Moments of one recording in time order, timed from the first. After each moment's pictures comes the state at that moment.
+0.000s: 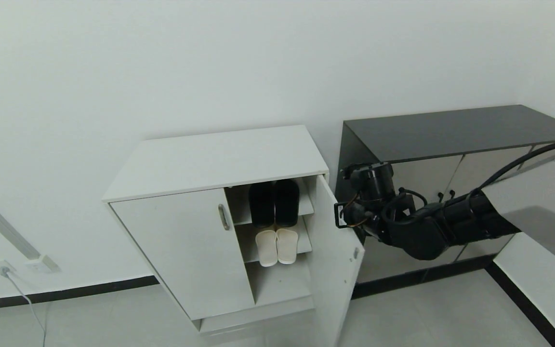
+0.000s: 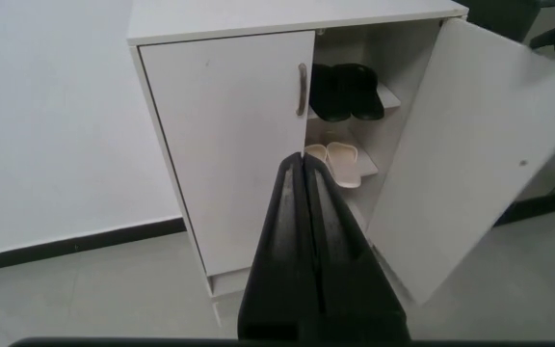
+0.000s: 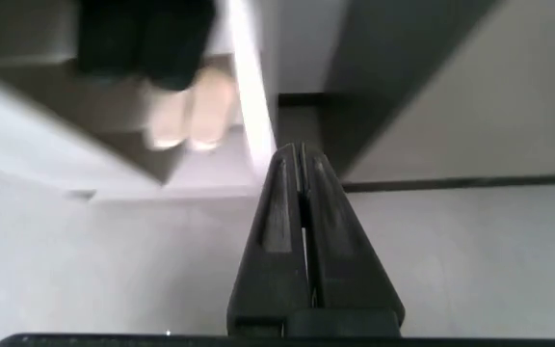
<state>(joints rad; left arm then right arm) 0.00 0.00 0.00 0.00 -0.01 0.00 0.62 2.14 -1.32 -0.40 -0.39 0.18</state>
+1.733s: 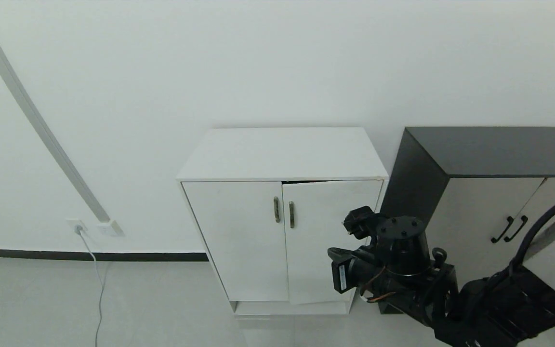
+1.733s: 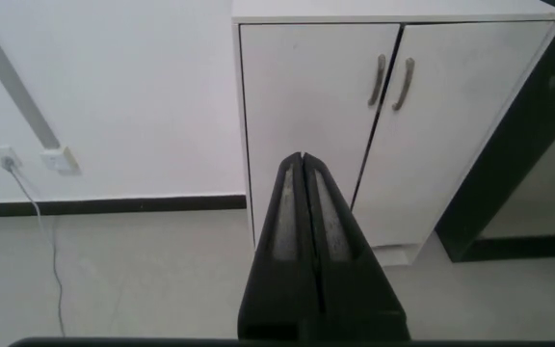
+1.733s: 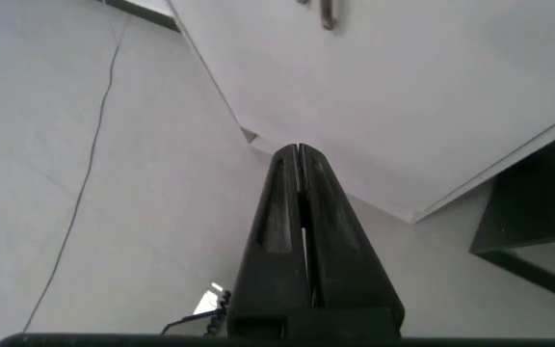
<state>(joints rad) 0.00 0.00 0.00 0.00 -0.01 0.00 0.76 2.00 -0.73 -0.93 -0.17 0.17</state>
